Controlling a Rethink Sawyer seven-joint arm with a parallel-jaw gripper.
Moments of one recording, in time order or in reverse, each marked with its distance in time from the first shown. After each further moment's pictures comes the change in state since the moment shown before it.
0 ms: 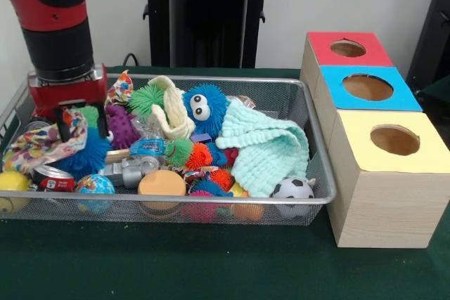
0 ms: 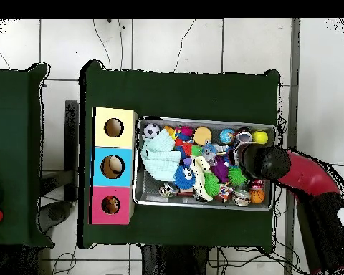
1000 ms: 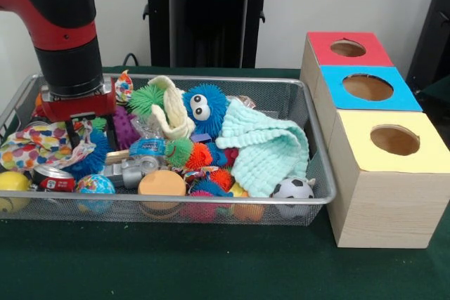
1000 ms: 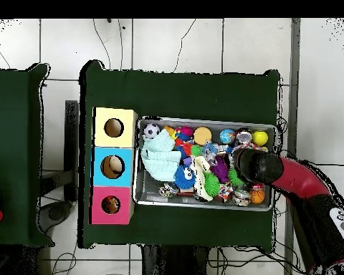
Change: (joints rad) arm -0.010 0.055 -0.010 0.010 0.007 -0.057 0.000
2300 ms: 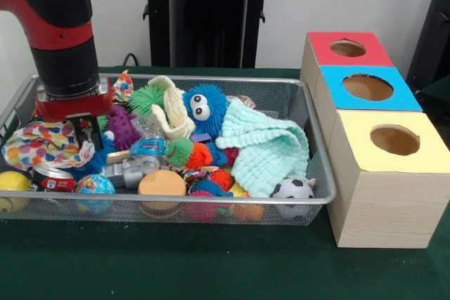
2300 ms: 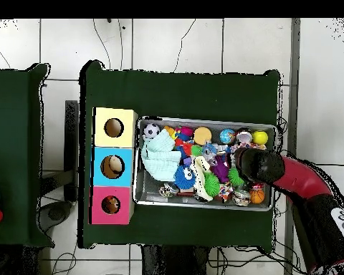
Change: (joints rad) arm -0.002 0.000 -0.001 -0.010 0.000 0.000 0.000
